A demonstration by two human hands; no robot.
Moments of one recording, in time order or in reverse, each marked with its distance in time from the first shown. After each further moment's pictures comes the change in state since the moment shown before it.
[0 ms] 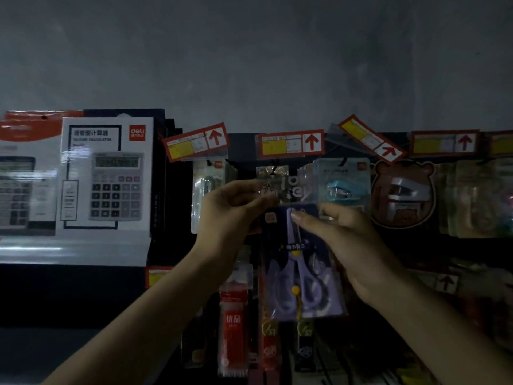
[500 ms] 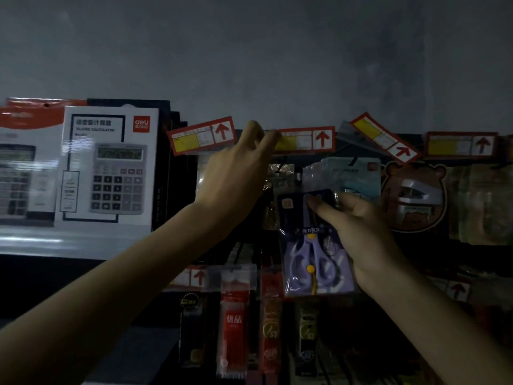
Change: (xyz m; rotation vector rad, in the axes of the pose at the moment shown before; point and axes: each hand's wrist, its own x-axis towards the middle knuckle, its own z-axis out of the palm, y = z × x) left_hand 0.063 0.016 -0.009 1.434 0.066 0.801; right_hand 0.025 0.009 0.000 0.064 0.172 -0.068
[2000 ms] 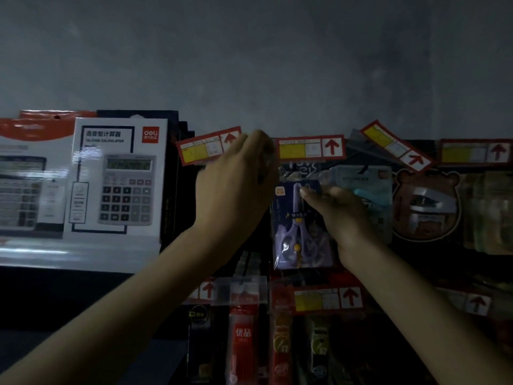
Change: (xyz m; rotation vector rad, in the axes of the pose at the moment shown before) left_hand -0.010 0.004 -0.018 -0.260 0.166 -0.175; right_hand 0.044 0.002 0.029 -0.174 0.032 -0.006
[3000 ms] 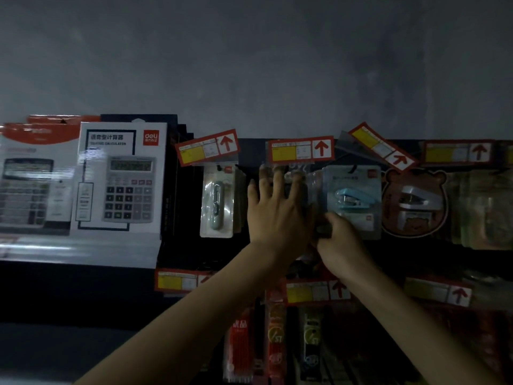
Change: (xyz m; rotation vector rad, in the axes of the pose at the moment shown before) left_hand -0.026 0.032 0.085 0.332 -0.463 -0.109; right_hand -0.026 0.037 -0.022 -0.383 -0.087 0.071
